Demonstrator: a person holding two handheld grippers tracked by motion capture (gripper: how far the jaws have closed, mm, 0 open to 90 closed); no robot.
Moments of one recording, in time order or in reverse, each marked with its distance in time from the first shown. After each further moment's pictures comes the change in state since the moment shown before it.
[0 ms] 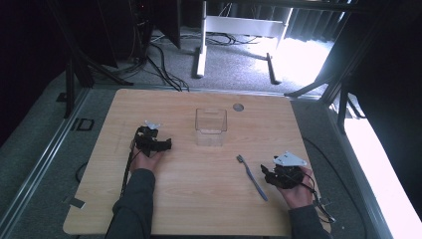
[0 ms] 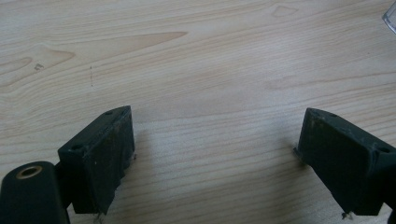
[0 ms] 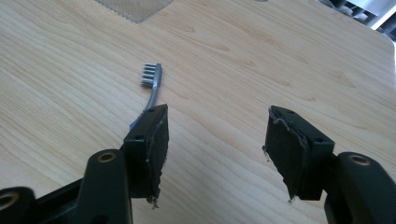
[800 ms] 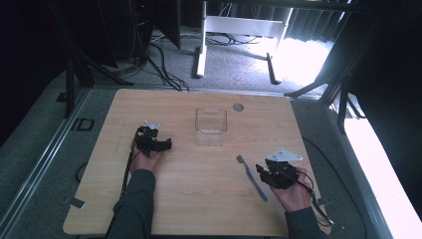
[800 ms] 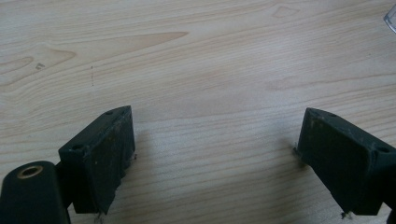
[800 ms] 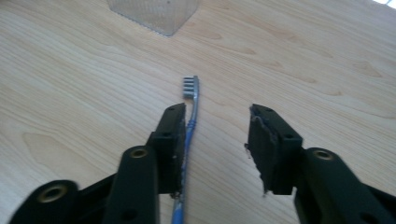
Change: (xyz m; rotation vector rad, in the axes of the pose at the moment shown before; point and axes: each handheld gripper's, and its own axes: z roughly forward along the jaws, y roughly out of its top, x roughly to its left) left arm 0.000 0.000 0.000 -0.001 0.004 -0.004; right arm 0.022 0.032 -0.020 0.074 0.061 0.095
